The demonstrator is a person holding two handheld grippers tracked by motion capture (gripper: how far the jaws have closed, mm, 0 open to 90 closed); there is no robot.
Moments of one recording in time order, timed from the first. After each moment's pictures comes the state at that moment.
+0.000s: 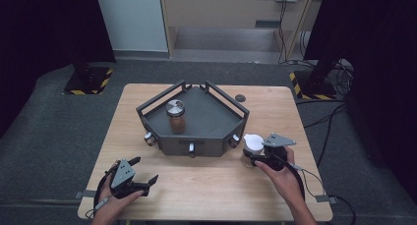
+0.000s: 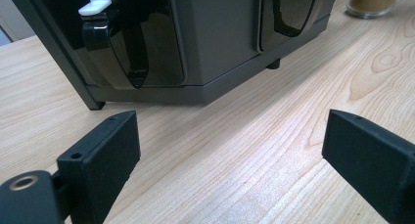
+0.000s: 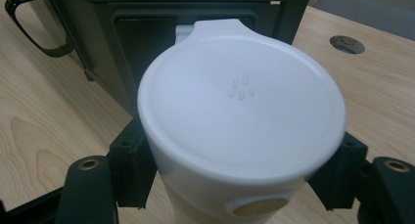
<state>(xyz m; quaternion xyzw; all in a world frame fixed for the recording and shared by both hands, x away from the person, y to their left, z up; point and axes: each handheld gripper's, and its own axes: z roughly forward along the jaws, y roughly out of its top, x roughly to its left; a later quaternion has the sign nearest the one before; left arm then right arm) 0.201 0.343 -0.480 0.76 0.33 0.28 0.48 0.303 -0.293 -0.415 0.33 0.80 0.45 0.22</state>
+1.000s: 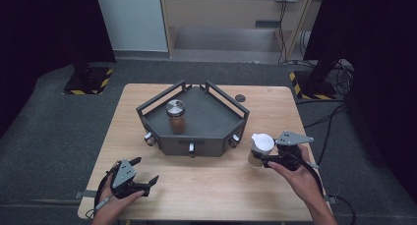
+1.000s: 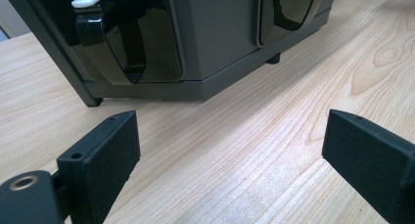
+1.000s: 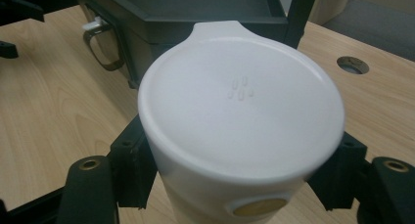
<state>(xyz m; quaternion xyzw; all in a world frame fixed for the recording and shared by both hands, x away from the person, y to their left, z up) 0.202 0.342 -0.480 0.77 0.33 0.27 0.47 0.294 -0.329 -0.372 0.29 0.81 0.47 0.19</state>
